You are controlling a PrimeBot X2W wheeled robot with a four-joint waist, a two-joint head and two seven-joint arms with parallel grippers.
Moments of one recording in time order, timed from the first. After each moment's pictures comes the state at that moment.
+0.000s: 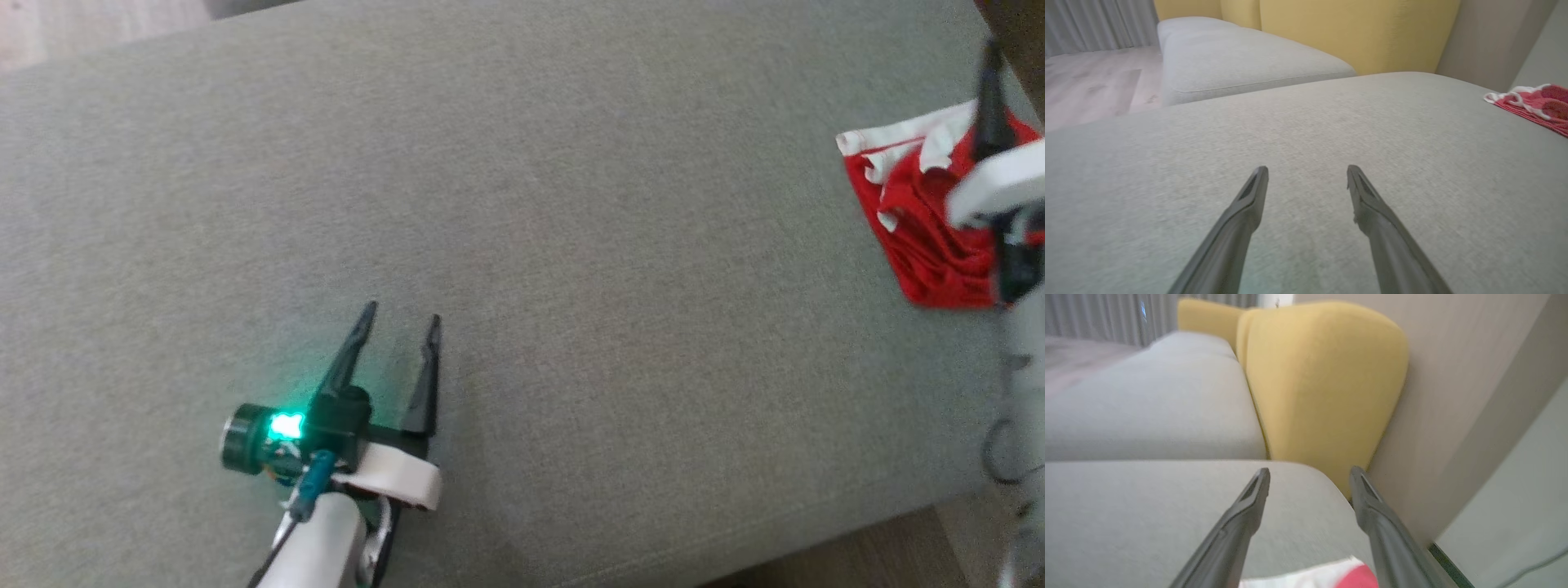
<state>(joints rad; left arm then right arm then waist) -0.24 0.05 -0.37 0.41 -0.10 0.05 -0.25 -0.79 -0.29 -0.15 0.89 -0.07 0.13 -0.25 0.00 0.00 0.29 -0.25</state>
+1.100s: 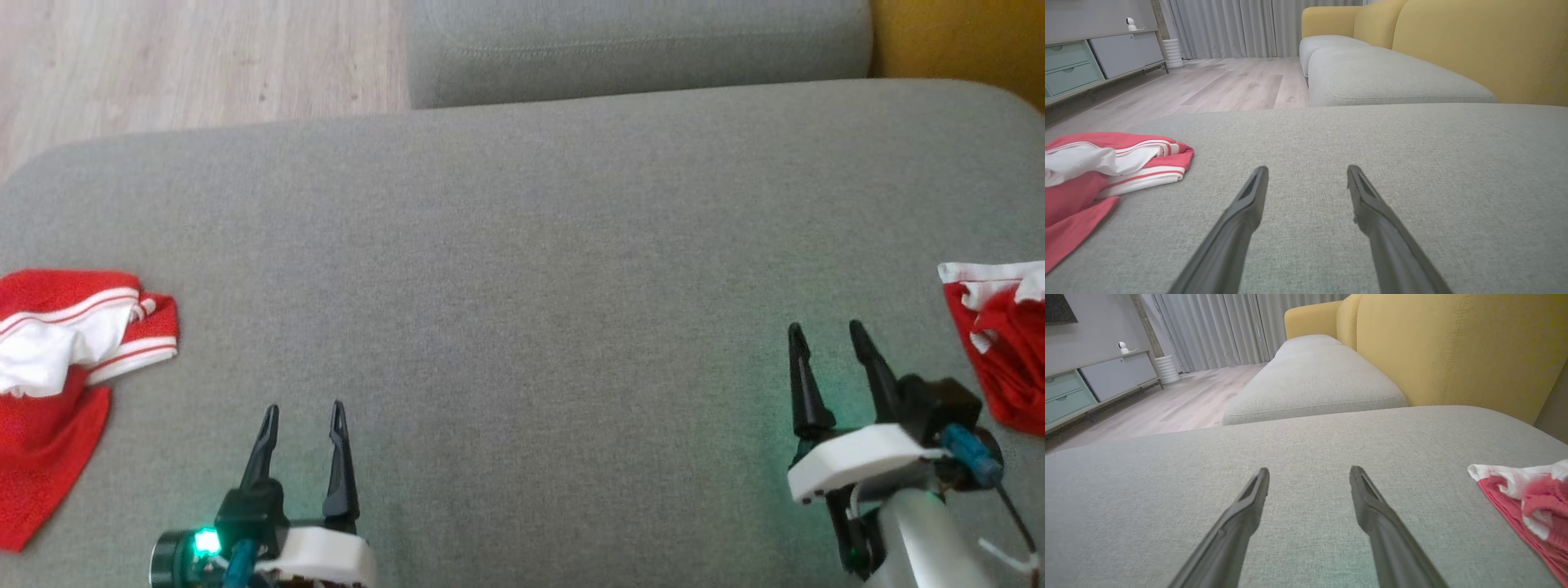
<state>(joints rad) -0.03 0.05 -0.16 0.37 -0.13 0.09 -0.25 -0.17 -0.05 -0.01 0.50 0.12 0.13 -0.25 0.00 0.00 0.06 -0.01</state>
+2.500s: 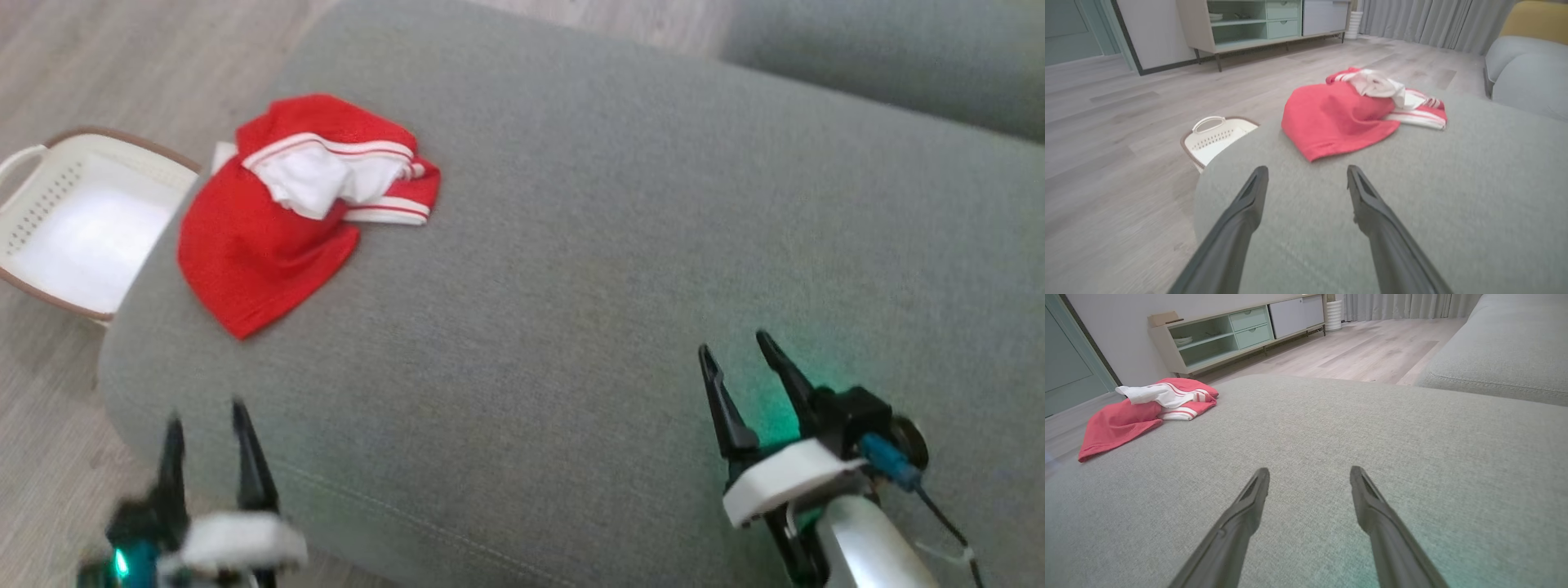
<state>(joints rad) 0.00 0.05 0.02 0.38 -0.25 0.08 -0.25 -0.14 -0.05 0.19 0.47 0.11 0.13 -0.25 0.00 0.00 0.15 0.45</state>
